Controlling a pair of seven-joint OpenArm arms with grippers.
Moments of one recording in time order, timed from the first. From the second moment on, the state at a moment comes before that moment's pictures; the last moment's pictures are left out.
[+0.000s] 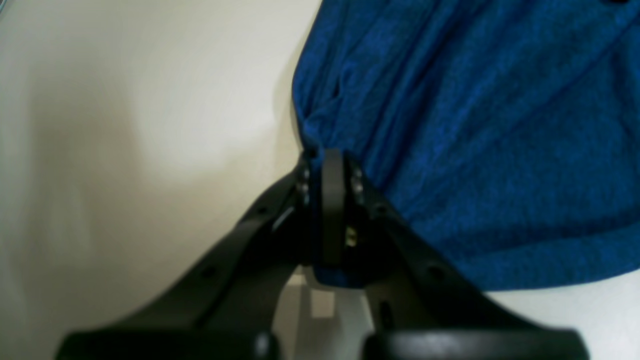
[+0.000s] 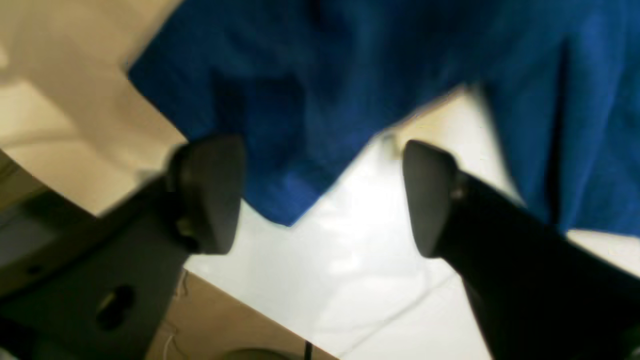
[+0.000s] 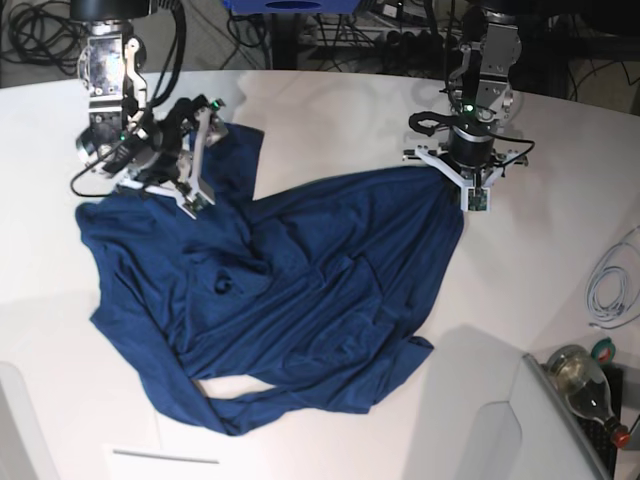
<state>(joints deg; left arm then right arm) 13.3 -10.0 0.2 69.4 -2.7 2.7 6.5 -10.1 -0.6 4.3 87.4 -8.0 40.5 -55.5</state>
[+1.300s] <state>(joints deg) 16.1 -10.0 -6.8 72.1 -2.7 2.3 9.2 3.1 -0.6 40.2 76.1 -7.5 35.3 -42.8</state>
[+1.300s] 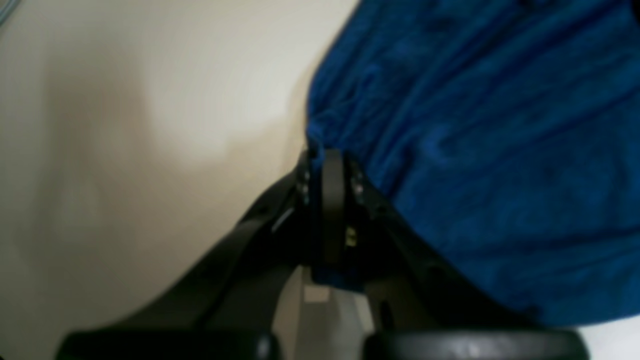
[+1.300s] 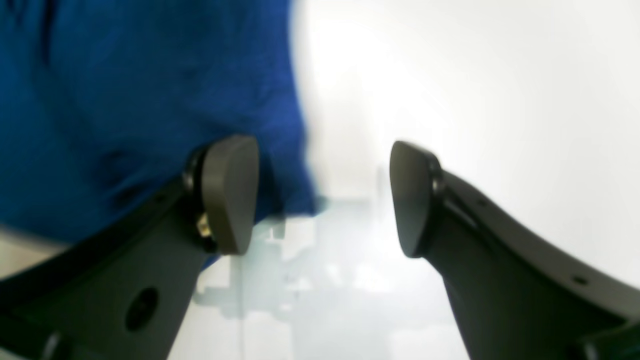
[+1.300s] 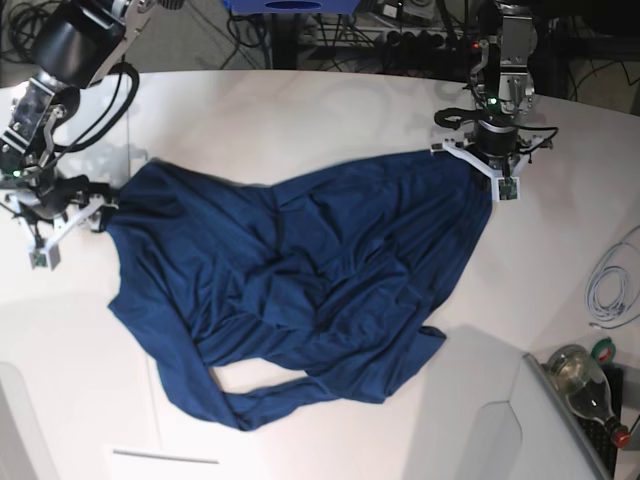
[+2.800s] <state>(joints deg) 21.3 -9.8 -6.8 79.4 -2.7 2.0 10.9 -1.8 -1.4 39.5 84.6 0.6 40.4 -62.1</state>
